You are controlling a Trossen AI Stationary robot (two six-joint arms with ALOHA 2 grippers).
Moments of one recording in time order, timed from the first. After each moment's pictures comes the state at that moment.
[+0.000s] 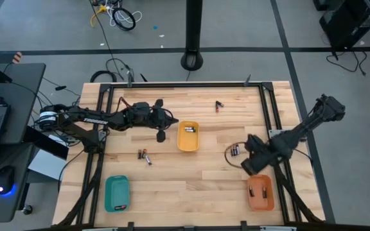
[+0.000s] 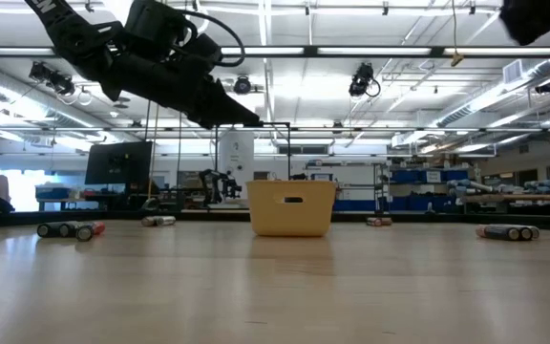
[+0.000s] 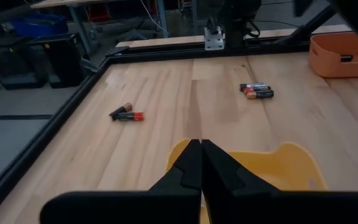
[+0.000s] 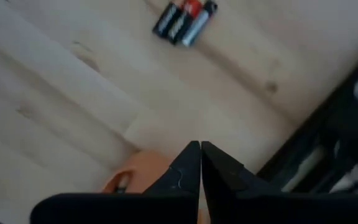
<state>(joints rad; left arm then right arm) 0.24 1.38 0.58 0.53 0.11 0.14 0.56 1.26 1.03 -1.35 0.06 1.48</state>
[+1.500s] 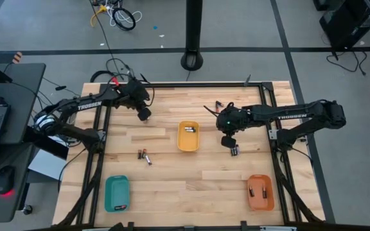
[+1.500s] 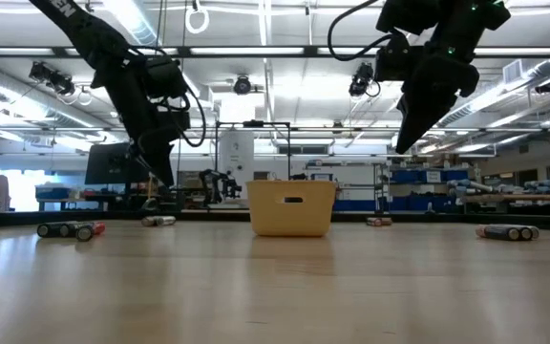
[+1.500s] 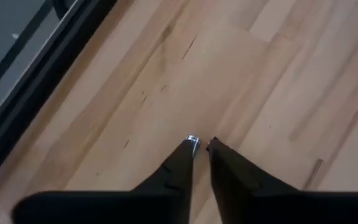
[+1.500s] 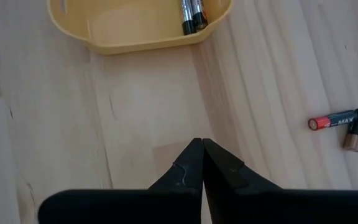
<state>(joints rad) 0.71 1.33 0.77 -0.44 -0.01 0.15 -0.11 1.31 0.90 -0.69 0.11 0.08</state>
